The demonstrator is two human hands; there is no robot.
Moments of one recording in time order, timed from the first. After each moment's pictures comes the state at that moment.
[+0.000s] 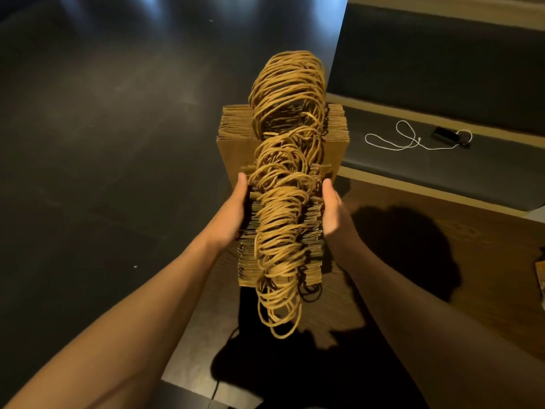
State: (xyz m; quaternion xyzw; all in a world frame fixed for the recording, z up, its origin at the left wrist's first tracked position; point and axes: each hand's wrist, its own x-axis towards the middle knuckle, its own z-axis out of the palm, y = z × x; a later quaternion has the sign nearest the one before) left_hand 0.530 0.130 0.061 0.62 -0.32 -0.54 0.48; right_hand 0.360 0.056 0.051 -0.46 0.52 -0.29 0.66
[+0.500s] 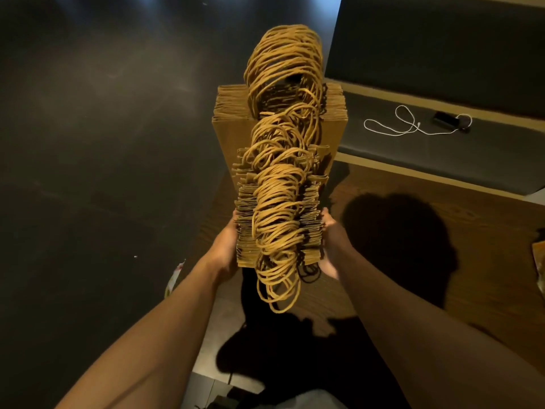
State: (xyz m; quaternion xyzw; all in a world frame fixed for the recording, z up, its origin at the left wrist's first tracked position) left_hand 0.514 0.173 -0.002 0.61 -0.06 -0.61 0.50; right_hand 0.338 0.090 0.004 -0.28 0.58 -0.17 0.74
